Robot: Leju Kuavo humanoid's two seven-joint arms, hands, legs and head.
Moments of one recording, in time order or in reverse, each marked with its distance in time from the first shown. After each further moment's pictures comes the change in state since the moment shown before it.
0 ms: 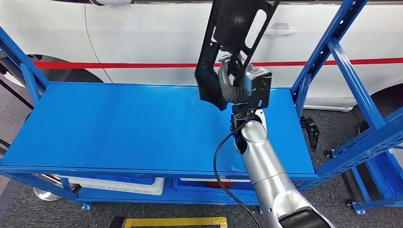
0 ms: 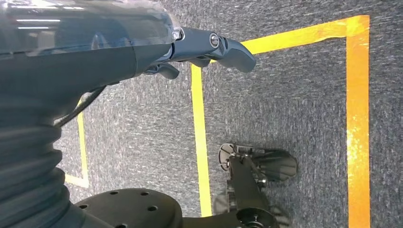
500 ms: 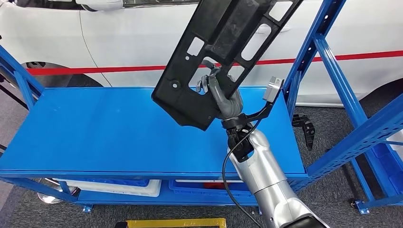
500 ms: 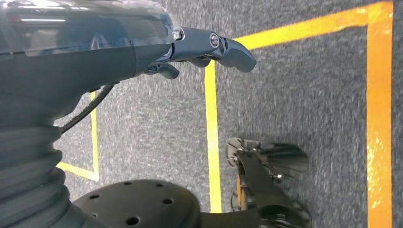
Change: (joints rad) left arm 0.019 0.003 0.000 0.000 0.000 0.022 0.021; right arm 0.051 -0.027 0.074 -0.035 -0.507 0.572 0.070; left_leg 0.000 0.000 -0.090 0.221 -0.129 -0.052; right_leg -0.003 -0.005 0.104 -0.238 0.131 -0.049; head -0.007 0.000
